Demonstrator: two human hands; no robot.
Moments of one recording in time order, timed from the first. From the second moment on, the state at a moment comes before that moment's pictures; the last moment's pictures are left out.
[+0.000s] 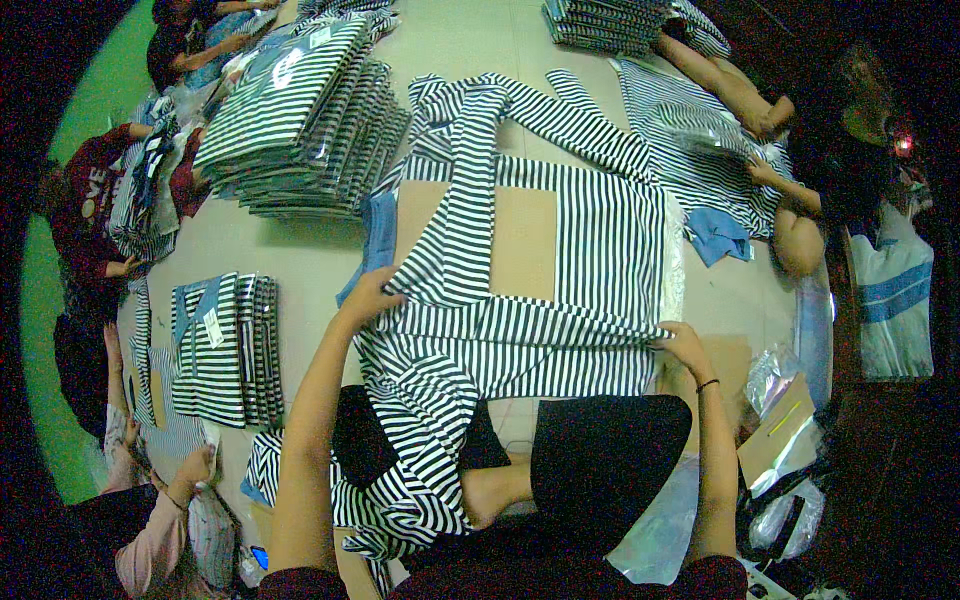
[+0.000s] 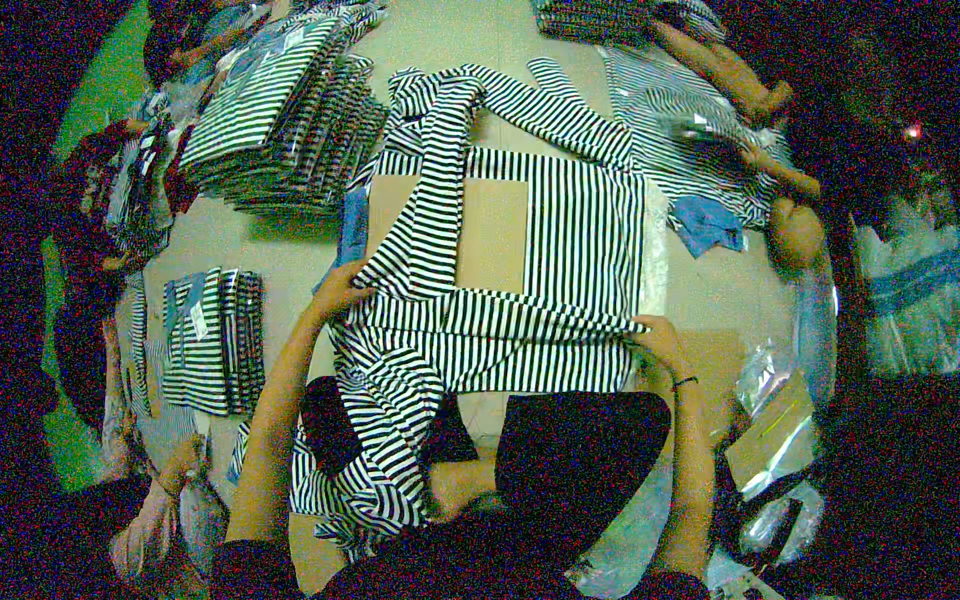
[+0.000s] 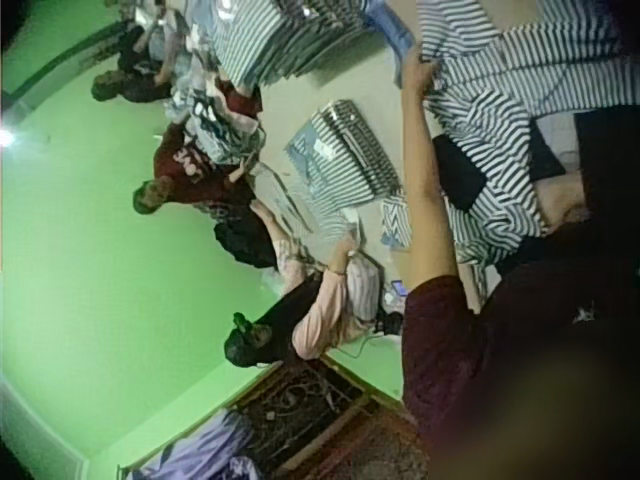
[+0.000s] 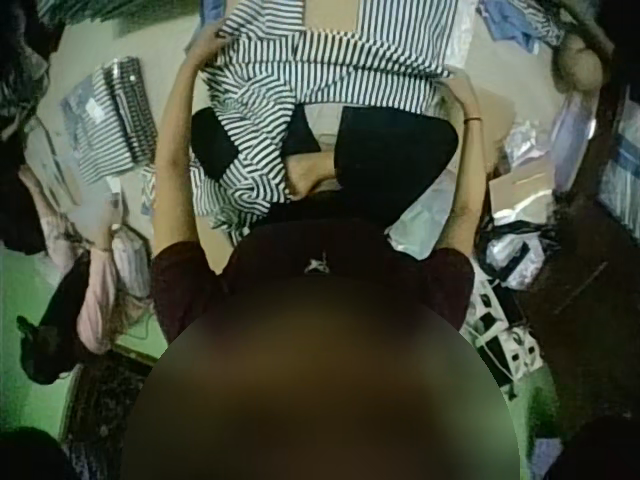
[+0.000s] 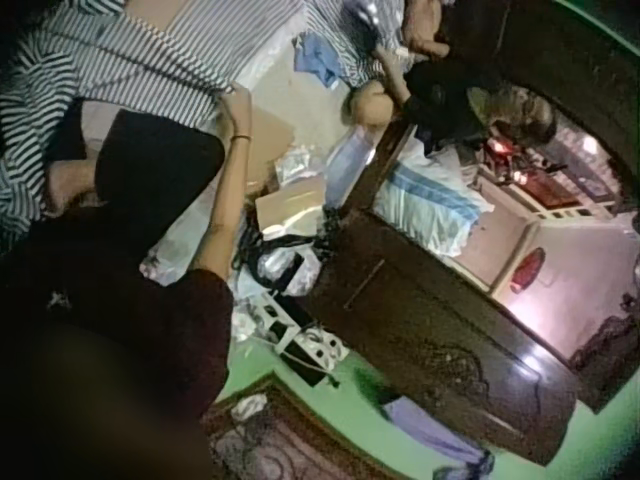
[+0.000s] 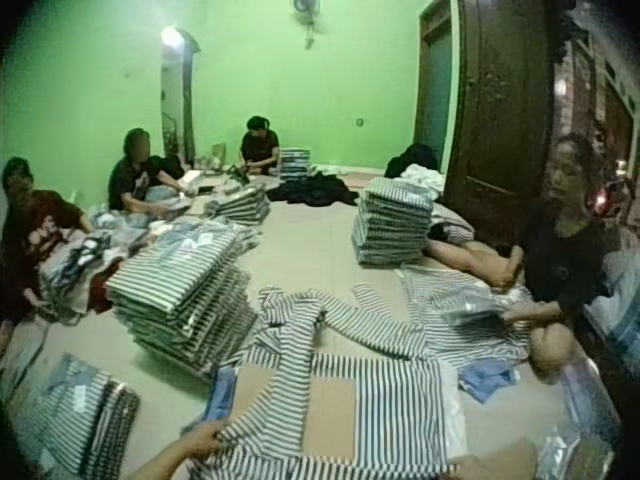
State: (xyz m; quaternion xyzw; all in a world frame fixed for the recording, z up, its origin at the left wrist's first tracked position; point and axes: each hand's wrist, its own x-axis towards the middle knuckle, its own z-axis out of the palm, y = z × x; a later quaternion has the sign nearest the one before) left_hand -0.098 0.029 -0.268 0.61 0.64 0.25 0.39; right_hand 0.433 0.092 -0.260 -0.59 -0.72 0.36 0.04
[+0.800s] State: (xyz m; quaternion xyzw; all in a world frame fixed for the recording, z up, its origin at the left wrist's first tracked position) left_hand -0.083 0.019 -0.289 0.52 0.71 0.38 0.28; right_hand 0.091 0.312 -0.264 -0.60 -0.63 0.33 0.37
